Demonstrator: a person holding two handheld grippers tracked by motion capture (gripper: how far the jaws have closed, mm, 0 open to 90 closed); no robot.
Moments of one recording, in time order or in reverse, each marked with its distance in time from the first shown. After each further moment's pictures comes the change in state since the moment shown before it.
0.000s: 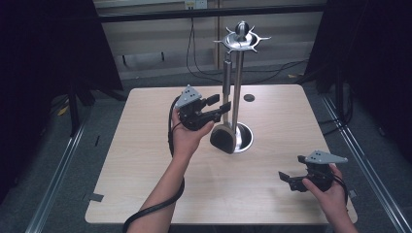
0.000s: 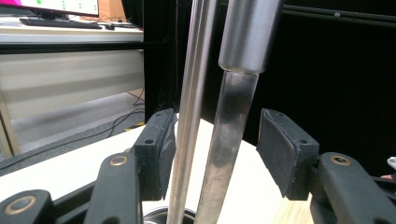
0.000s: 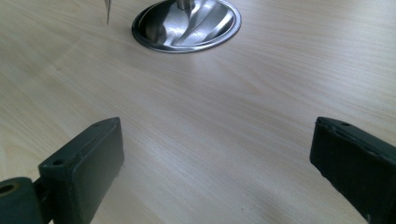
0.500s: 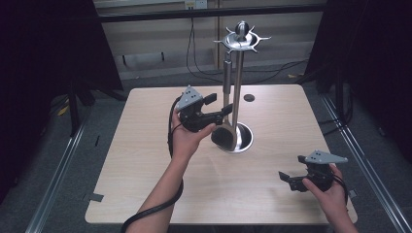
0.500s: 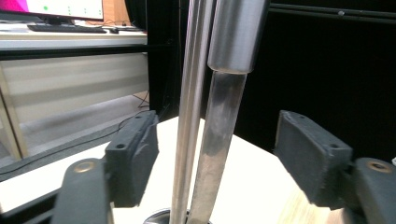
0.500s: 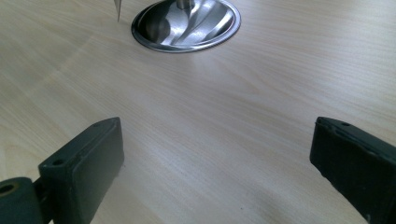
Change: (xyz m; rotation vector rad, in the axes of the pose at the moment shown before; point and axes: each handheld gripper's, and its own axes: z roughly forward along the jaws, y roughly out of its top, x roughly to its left) left arm -0.004 0.000 0.000 -0.013 0.029 0.027; right arm 0.000 0.000 0.000 0.001 0.001 0.004
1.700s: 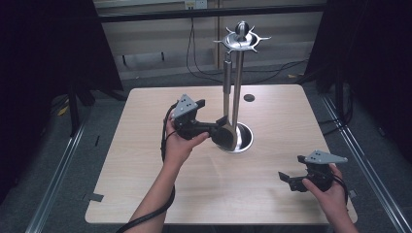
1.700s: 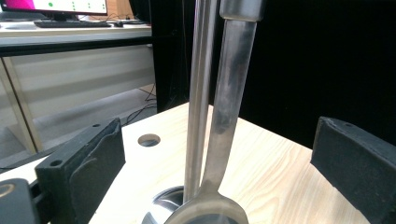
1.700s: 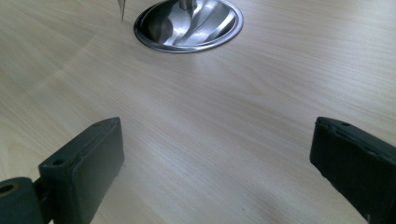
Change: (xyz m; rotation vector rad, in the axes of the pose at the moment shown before) left arm 0.006 -0.019 -0.017 0.031 0.011 0.041; right arm 0.001 0.001 -0.001 0.002 0.003 -0.010
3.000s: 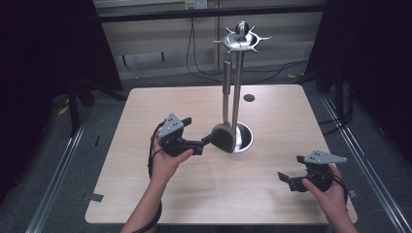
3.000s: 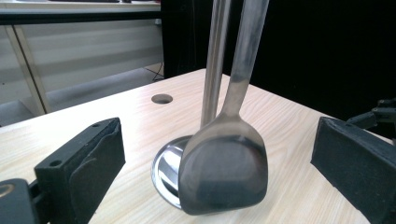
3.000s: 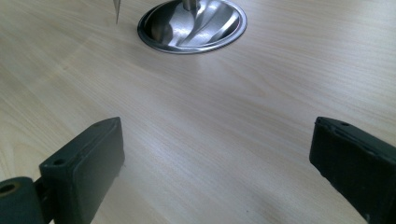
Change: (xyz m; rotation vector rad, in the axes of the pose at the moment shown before) left arm 0.009 -0.050 -0.036 0.066 0.034 -0.019; right arm 0.001 0.001 0.000 0.000 0.010 -0.006
